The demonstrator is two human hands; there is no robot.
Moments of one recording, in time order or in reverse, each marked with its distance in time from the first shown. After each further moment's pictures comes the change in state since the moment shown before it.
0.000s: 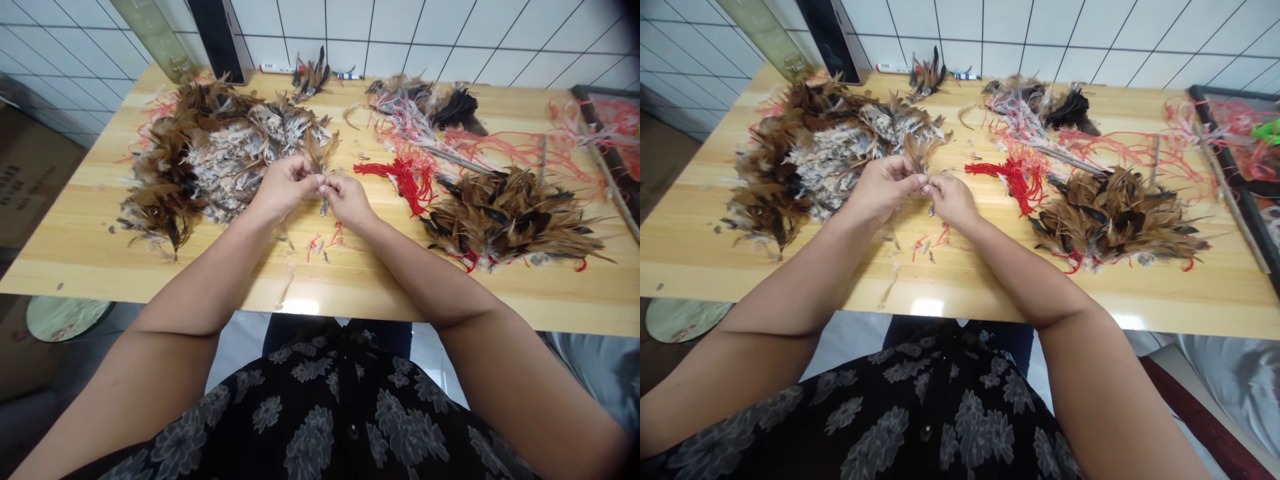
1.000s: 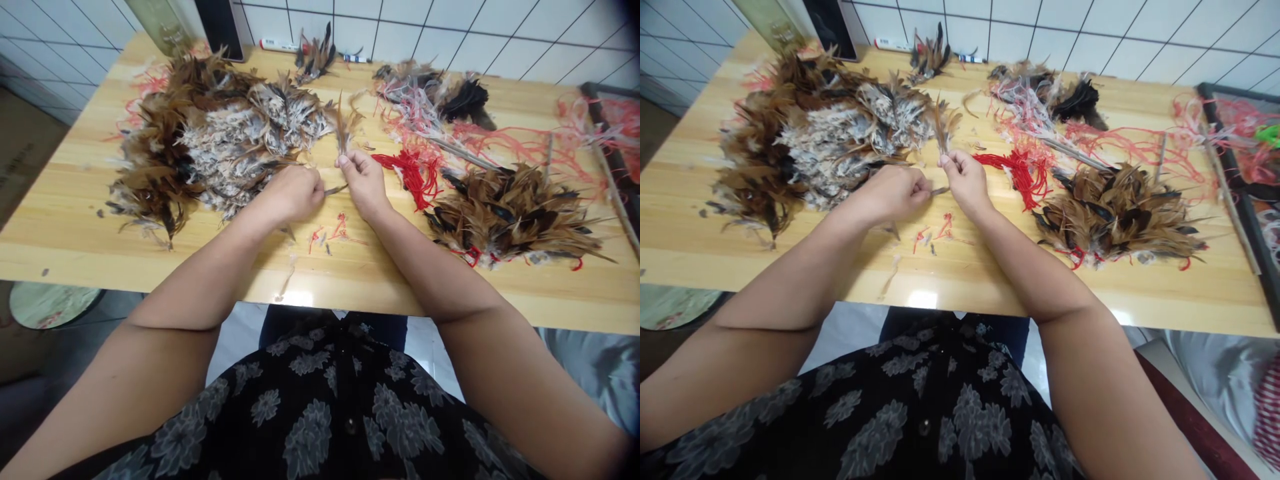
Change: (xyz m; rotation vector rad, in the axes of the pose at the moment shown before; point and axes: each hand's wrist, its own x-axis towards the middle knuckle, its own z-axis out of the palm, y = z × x) left_hand -0.011 0.015 -0.010 0.655 -0.290 0.057; right_hand 0.006 0.025 -0.007 0.206 0.211 0.104
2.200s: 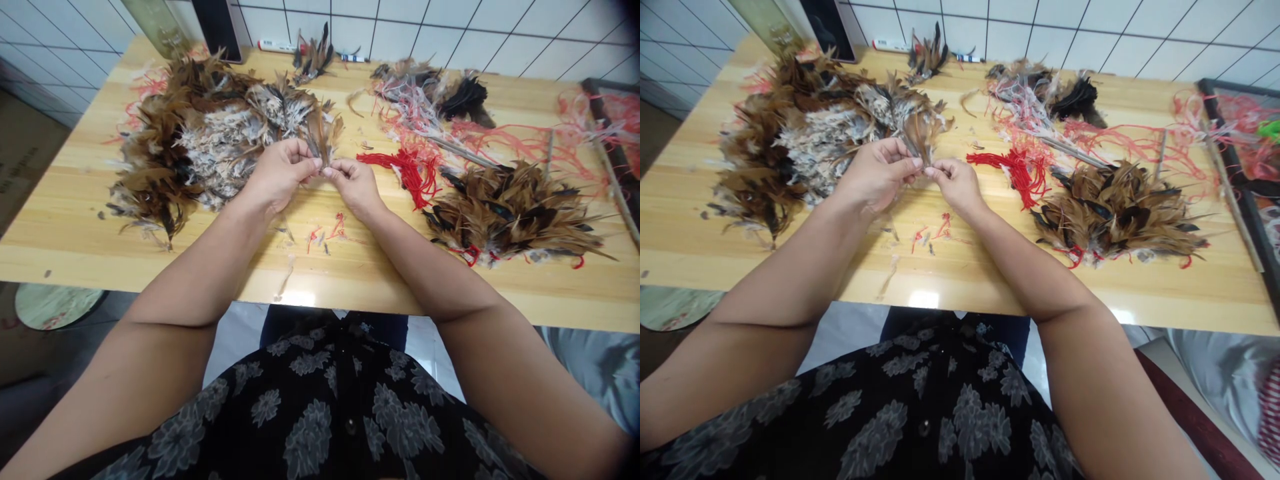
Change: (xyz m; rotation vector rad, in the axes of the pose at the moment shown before) left_hand 0.023 -0.015 0.014 -0.860 0.297 -0.139; right_hand -0.002 -0.004 0.007 0.021 -0.130 -0.060
